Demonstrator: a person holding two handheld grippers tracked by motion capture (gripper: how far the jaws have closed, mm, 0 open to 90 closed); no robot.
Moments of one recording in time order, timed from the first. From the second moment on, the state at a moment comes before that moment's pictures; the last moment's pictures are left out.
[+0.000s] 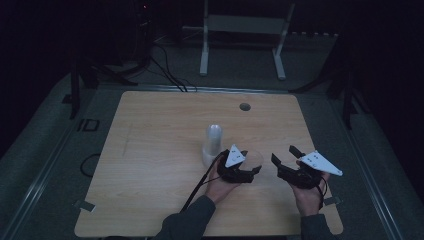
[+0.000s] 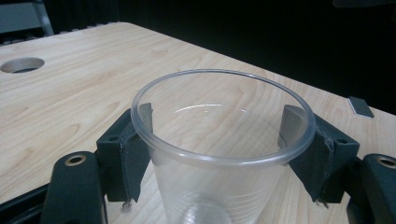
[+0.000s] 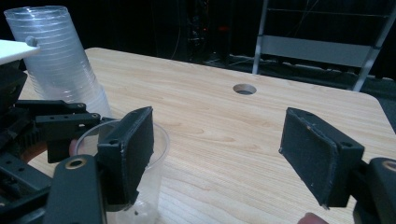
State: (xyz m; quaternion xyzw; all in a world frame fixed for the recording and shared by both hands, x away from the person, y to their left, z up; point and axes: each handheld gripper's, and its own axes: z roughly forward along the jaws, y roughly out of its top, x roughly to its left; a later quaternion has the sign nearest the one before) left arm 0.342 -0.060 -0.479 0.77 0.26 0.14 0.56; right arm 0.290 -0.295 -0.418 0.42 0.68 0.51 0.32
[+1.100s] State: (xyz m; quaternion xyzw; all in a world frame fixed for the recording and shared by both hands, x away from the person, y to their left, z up) left arm 0.320 -0.020 -0.495 0.78 0.27 0.13 0.54; right arm 0.290 -0.293 -0.419 0.42 0.68 0.51 0.32
